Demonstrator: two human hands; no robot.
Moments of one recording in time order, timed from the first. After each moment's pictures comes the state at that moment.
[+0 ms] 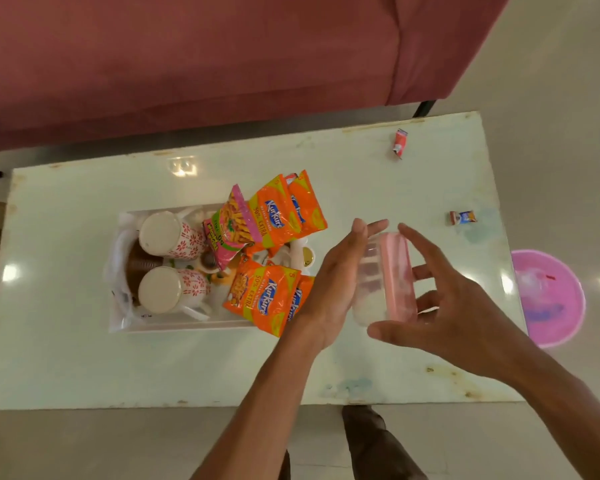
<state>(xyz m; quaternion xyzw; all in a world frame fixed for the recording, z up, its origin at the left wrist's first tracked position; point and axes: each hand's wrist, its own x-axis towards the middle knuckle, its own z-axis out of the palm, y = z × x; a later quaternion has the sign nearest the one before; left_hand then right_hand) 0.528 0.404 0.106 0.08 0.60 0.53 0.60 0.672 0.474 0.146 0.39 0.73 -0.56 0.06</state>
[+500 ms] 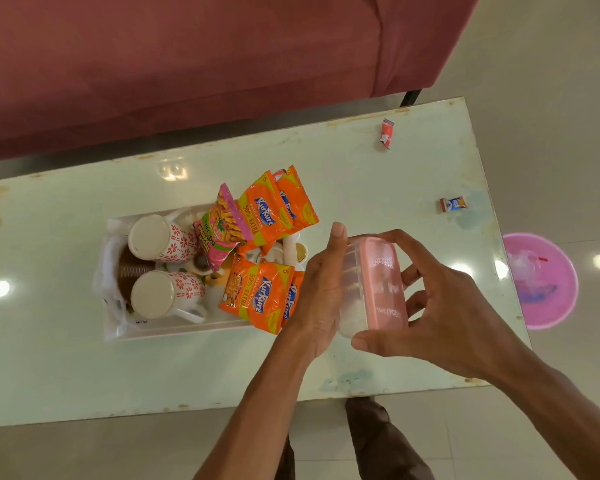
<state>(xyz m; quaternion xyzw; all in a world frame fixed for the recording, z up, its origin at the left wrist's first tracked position) 0.530 0.384 0.092 0.06 0.61 0.53 0.58 0.672 0.460 0.147 0.38 0.76 -0.53 0.02</state>
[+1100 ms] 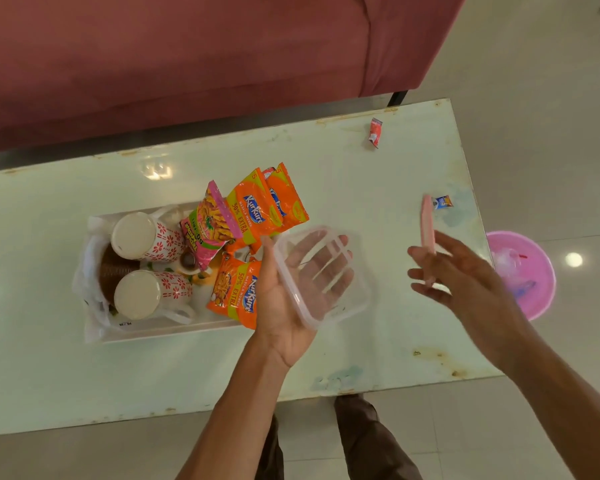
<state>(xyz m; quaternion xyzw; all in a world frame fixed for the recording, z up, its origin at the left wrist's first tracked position) 0.511 0.356 0.080 -0.11 0.37 0.67 0.63 0.708 0.481 0.101 0.55 0.46 -0.68 -0.13</state>
